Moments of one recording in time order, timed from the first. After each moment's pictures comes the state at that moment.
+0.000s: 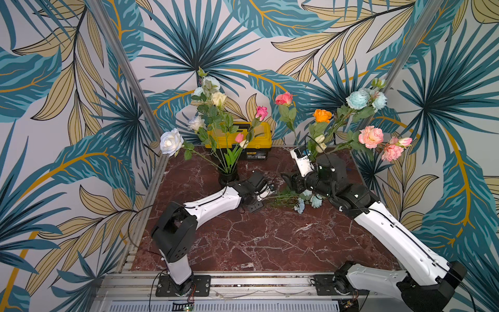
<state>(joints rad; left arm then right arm) -0.72 1.67 1.24 -0.60 -0.06 0.34 0.59 1.20 1.30 -0.54 0.00 -0.01</state>
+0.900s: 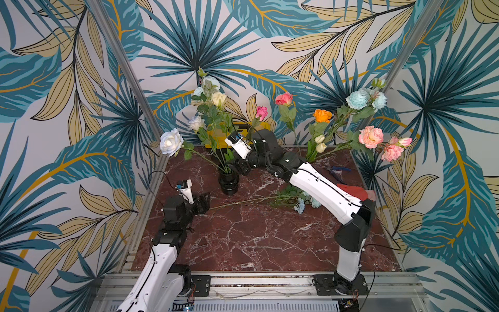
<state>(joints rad) 0.01 0.79 0.41 0.02 0.25 -0.39 0.78 1.96 2.08 -0.57 -0.21 -0.15</state>
